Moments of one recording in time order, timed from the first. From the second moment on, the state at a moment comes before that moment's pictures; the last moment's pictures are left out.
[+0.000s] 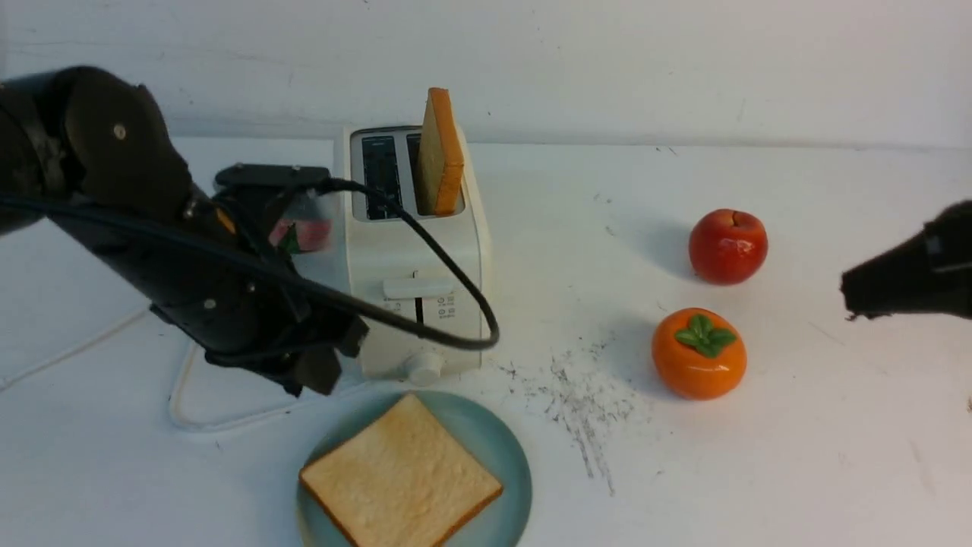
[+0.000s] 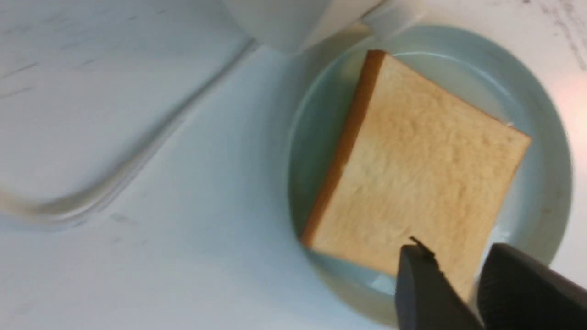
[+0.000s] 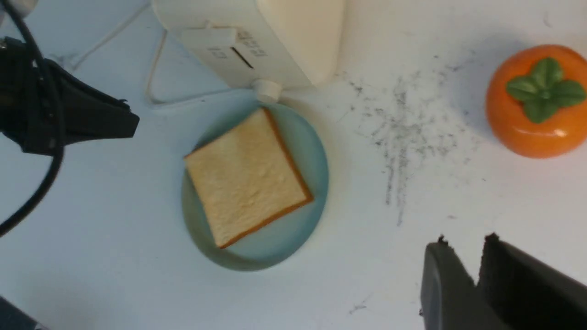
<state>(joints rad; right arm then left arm) 0.06 1.16 -1.15 0.68 1.04 -0.38 -0.30 1.53 -1.21 -0.22 0.99 0.05</state>
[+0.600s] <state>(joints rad) 0.45 1.76 -1.69 0.38 0.77 -0.14 -0.30 0.85 -1.03 -0.17 1.03 -0.10</state>
